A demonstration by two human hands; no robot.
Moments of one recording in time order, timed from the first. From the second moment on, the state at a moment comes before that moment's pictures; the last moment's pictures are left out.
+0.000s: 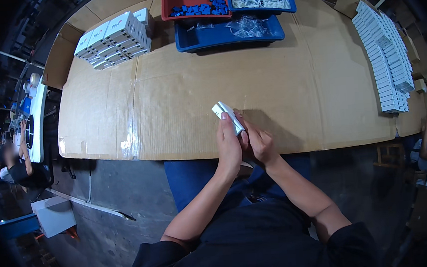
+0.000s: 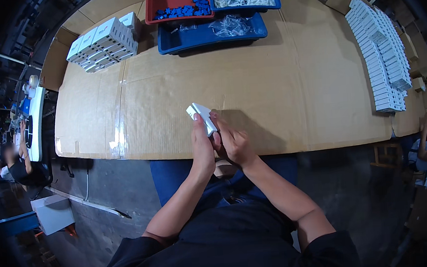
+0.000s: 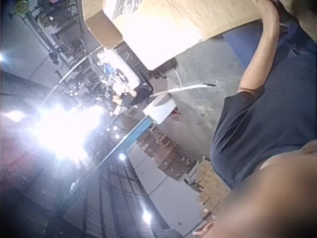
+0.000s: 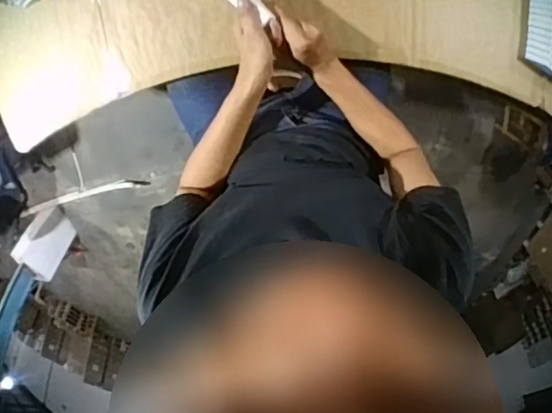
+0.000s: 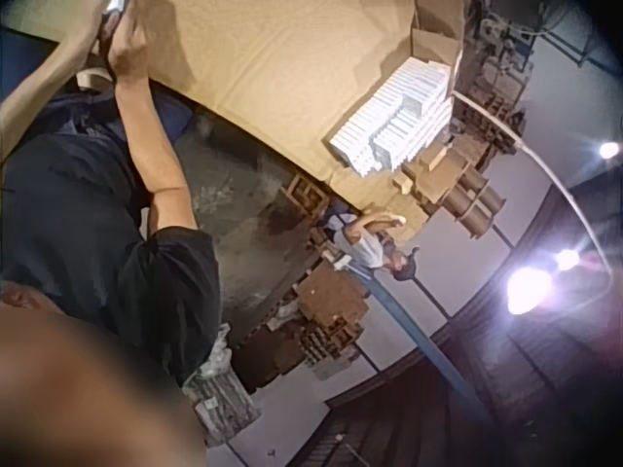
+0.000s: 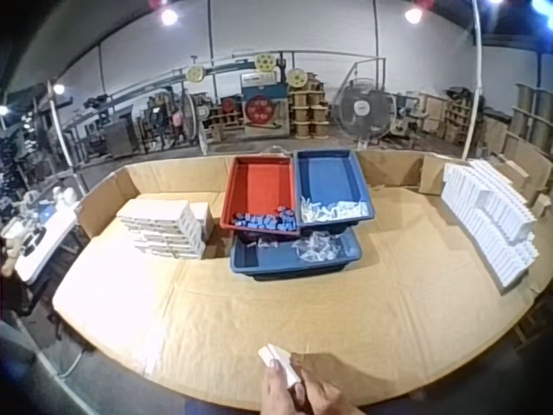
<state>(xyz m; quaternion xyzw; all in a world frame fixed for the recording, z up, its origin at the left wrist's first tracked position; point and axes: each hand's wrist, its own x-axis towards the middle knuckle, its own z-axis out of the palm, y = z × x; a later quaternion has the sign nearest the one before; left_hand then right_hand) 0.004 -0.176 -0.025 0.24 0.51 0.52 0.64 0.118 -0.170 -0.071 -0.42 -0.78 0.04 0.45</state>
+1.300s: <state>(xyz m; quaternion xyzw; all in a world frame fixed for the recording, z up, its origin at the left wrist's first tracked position) 0.004 -0.168 -0.032 0.34 0.31 0.63 0.62 0.090 -0.205 -0.027 -0.48 -0.67 0.28 0.50</state>
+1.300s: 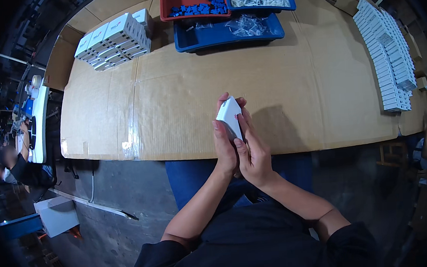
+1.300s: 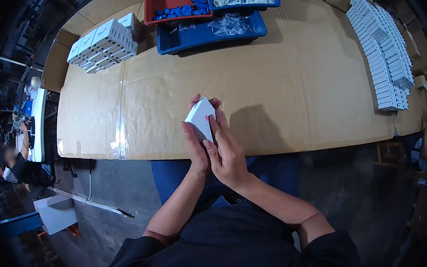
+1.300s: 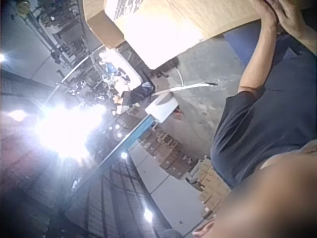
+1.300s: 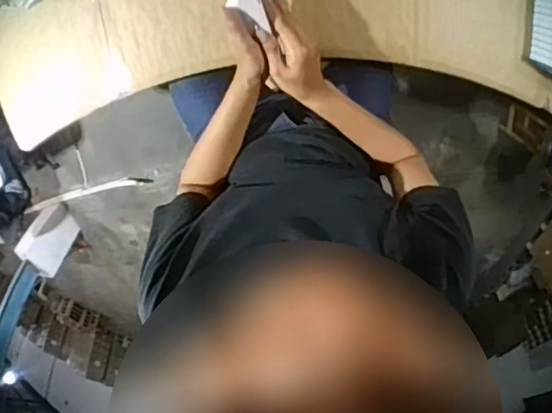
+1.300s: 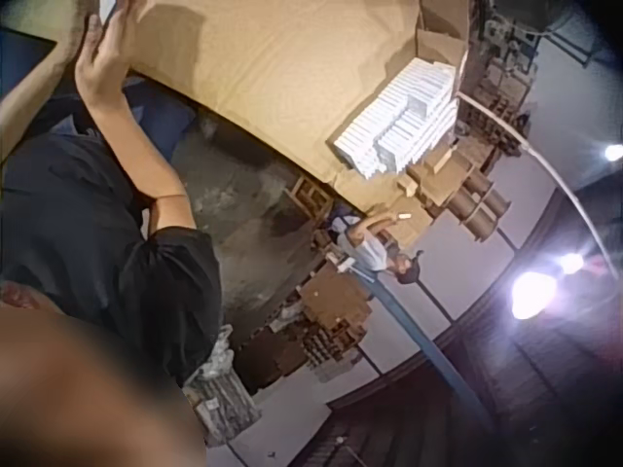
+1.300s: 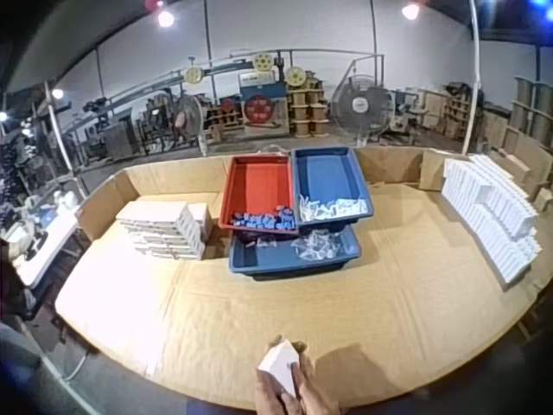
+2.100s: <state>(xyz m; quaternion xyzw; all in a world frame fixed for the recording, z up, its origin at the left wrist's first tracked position) -0.012 -0.174 -0.038 0.52 0.41 0.58 0.47 0.105 -0.189 -0.020 -0.45 -0.29 0.65 0.53</state>
